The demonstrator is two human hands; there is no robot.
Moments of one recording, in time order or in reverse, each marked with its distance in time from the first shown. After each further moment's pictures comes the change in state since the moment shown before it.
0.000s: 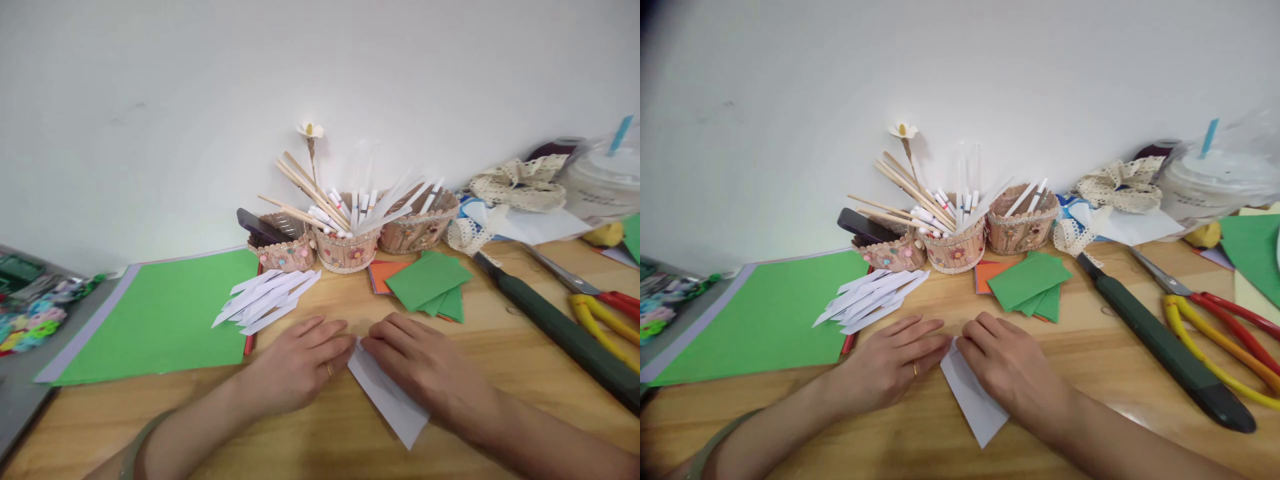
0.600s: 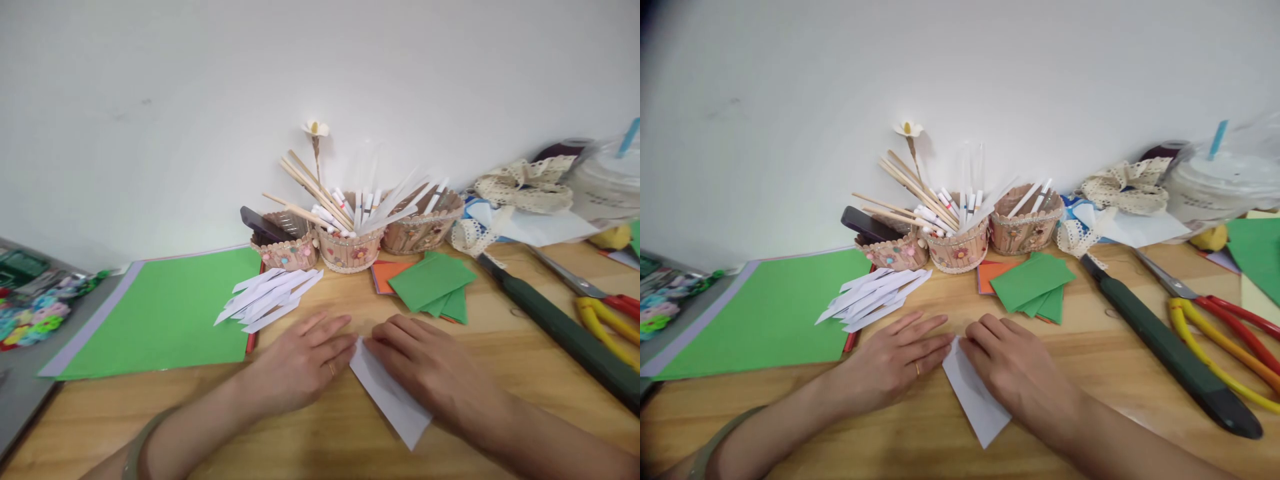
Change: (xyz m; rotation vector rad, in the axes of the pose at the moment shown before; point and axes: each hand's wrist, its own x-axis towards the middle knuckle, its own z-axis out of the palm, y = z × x) left_hand -0.004 0.000 -0.001 0.003 -0.095 0.012; right_hand -0.001 -0.001 -0.002 -0.059 -0.021 -0.009
